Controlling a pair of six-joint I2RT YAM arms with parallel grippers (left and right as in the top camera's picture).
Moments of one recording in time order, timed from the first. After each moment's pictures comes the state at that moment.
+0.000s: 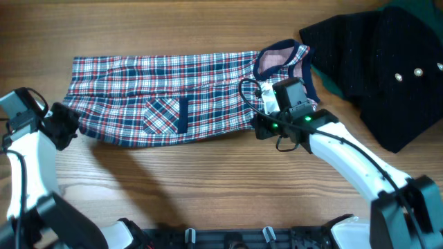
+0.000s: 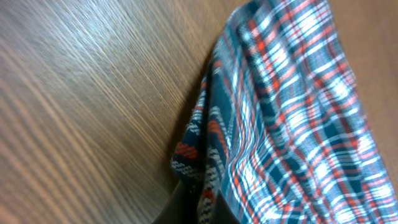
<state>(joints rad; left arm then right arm) 0.58 1.48 0.96 -0.56 0.19 -0.52 0.41 1.51 0.86 -0.40 -0.30 0.18</state>
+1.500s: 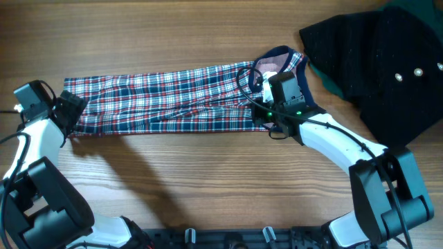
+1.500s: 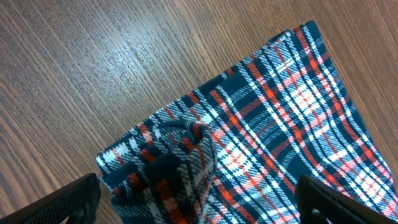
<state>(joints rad) 0.53 1.68 0.95 -0.31 -0.02 -0.55 0.39 1.69 0.87 -0.11 -0.18 0.28</state>
